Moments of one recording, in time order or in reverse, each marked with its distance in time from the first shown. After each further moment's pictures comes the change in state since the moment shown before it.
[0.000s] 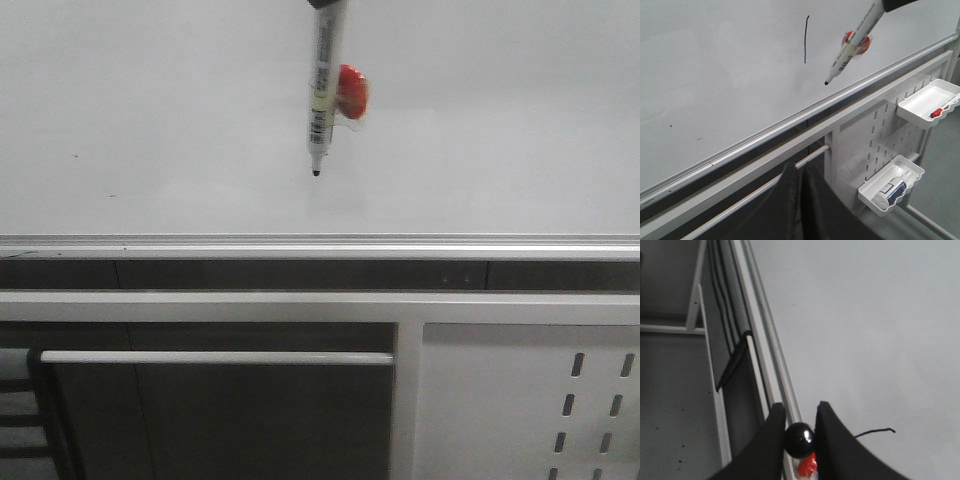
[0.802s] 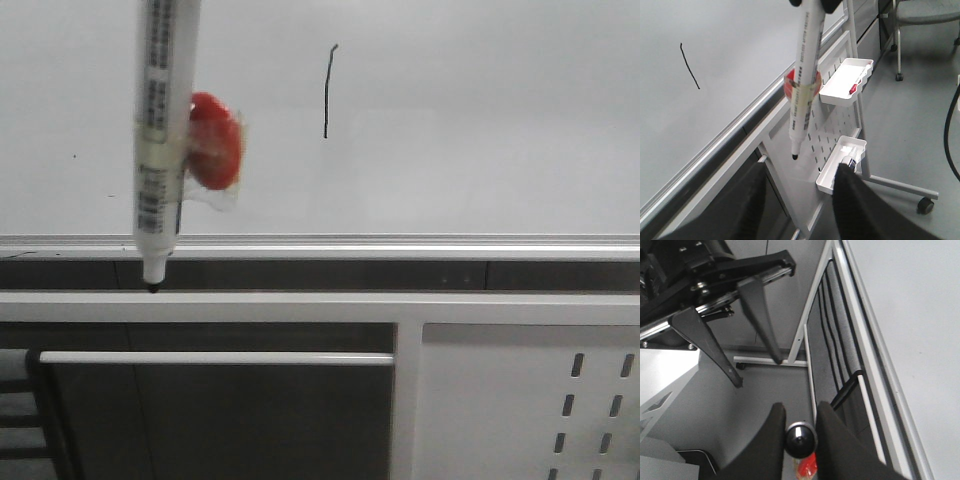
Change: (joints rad) left arm 0.000 0.000 -0.008 0.011 -0.294 0.257; right arm 0.180 -0.038 -0.005 0.216 0.145 0.013
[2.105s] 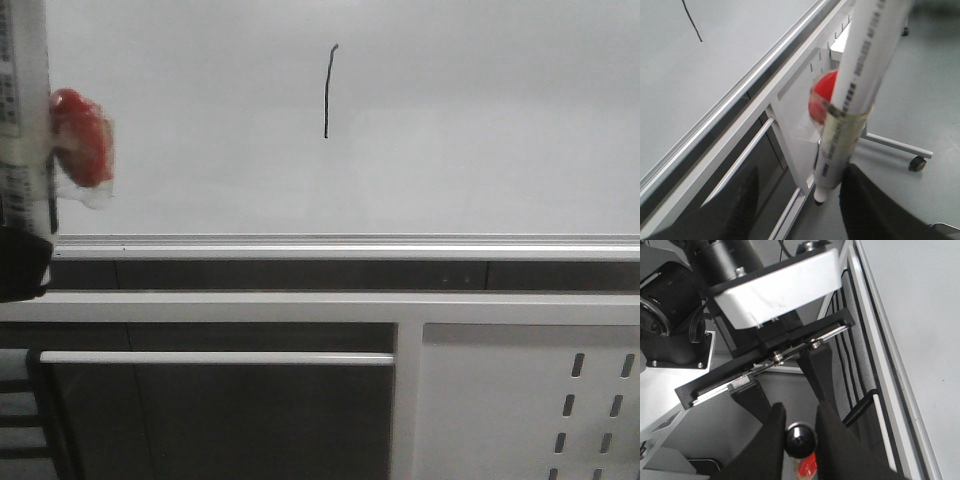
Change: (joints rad) left arm 0.000 0.348 -0.123 0.000 0.038 0.058; right arm 0.044 0.117 -0.104 0.032 0.002 0.002
